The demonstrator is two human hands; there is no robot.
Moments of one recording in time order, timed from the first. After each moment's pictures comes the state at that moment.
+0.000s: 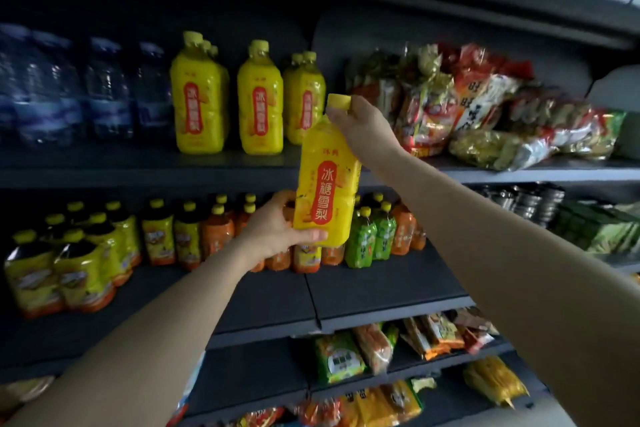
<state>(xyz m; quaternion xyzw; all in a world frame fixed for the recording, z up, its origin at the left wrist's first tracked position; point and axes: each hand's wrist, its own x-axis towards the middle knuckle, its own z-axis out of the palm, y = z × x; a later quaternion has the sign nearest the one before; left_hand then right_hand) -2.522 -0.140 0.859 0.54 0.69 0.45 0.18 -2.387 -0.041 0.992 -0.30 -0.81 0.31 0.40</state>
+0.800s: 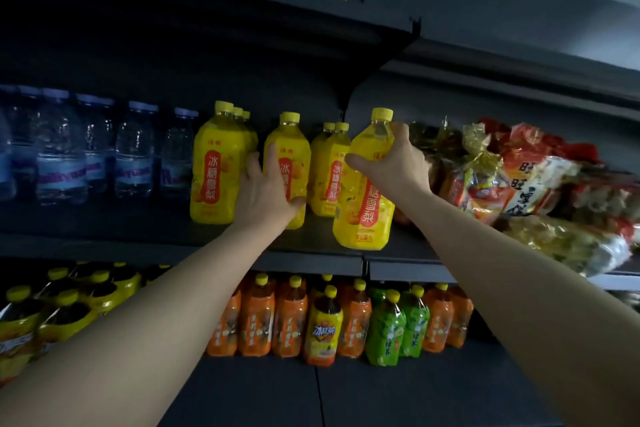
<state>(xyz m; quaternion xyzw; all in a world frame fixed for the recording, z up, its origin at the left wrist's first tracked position) -2.617 -0.045 0.967 0.41 0.80 0.38 -0.21 -2.452 0.071 1.039 -0.35 -0.80 0.12 0.47</state>
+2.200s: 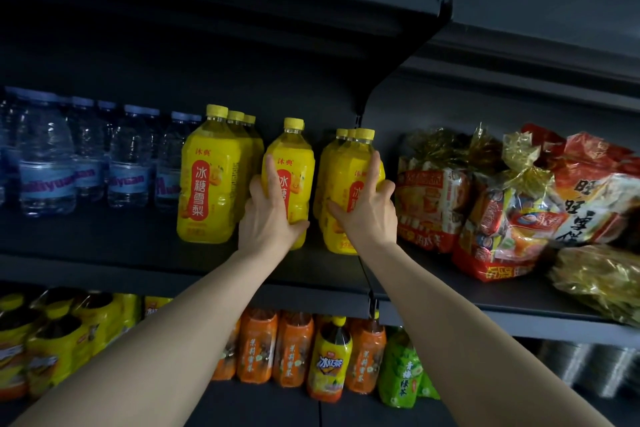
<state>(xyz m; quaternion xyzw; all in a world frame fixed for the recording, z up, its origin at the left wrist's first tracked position) -2.641 0.016 0.940 0.36 0.82 0.37 -0.24 -2.534 0.138 0.967 -0.35 -0.83 0.05 0.44</state>
